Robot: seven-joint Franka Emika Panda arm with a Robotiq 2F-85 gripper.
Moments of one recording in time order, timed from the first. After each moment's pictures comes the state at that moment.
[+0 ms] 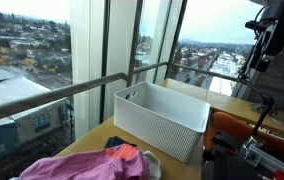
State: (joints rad) arm -0.02 -0.60 0.02 -2.53 0.02 1.91 -0.02
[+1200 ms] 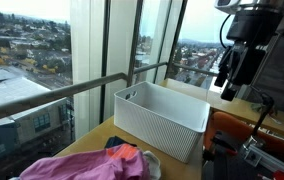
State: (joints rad) arm 0.11 -0.33 0.16 -2.47 0.02 2.17 0.02
